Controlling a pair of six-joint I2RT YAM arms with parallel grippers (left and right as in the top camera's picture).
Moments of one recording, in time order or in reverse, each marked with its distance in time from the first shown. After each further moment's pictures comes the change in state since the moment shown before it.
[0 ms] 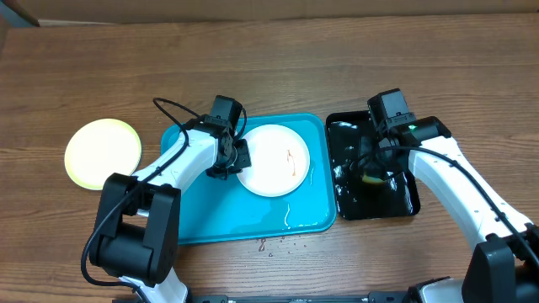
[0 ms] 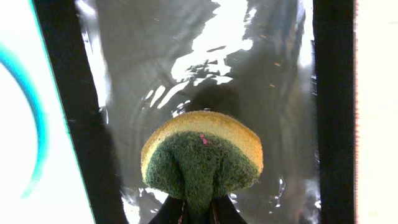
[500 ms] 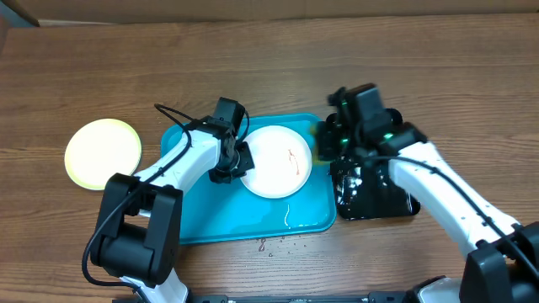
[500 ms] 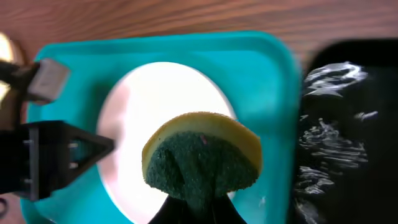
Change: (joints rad) left arm -0.019 0.000 0.000 -0.051 0.033 -0.105; right arm 0.159 0.002 -0.001 0.358 -0.304 0.056
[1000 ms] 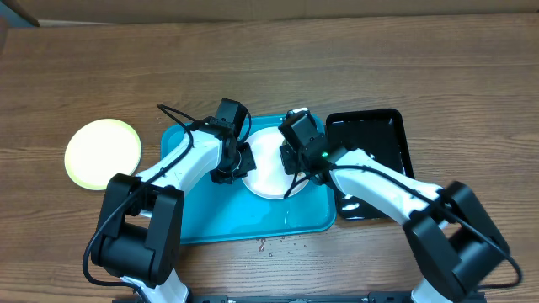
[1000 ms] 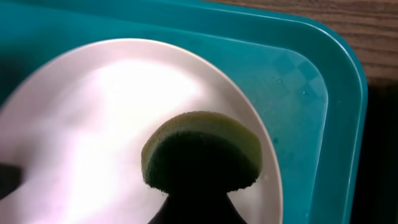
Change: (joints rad) left arm -0.009 0.000 0.000 -0.002 0.004 -0.007; right arm 0.242 0.236 0.000 0.172 0.381 -0.021
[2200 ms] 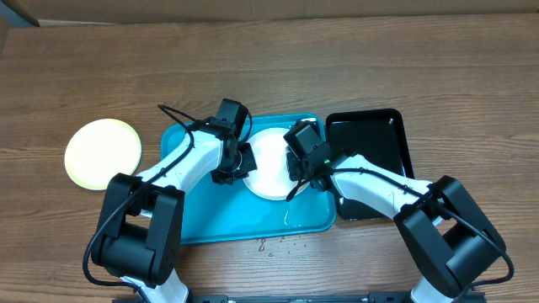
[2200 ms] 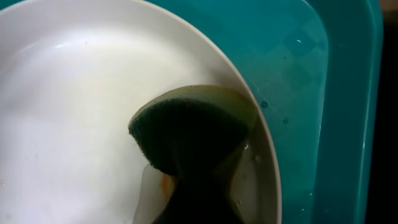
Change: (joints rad) left arm -0.004 0.000 0.000 -0.001 0.010 0.000; right arm -0.008 0.029 -0.092 0.064 -0.012 0.098
